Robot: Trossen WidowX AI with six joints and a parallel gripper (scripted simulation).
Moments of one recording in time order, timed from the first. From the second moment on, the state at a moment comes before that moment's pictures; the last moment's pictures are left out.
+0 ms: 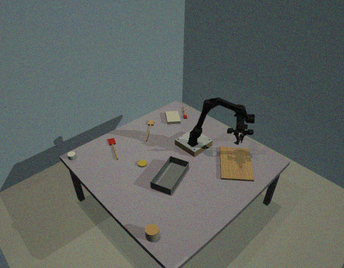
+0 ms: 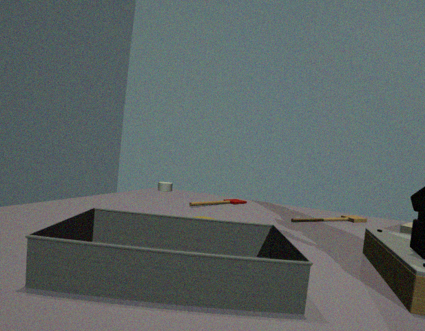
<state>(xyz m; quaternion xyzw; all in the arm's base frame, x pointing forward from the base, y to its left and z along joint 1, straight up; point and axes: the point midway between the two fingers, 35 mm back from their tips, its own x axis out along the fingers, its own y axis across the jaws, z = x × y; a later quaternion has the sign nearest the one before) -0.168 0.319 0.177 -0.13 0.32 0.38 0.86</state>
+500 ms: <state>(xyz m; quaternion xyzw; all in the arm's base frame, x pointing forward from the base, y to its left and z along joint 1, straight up) -0.157 0.324 0.147 -0.19 0.41 0.34 0.83</state>
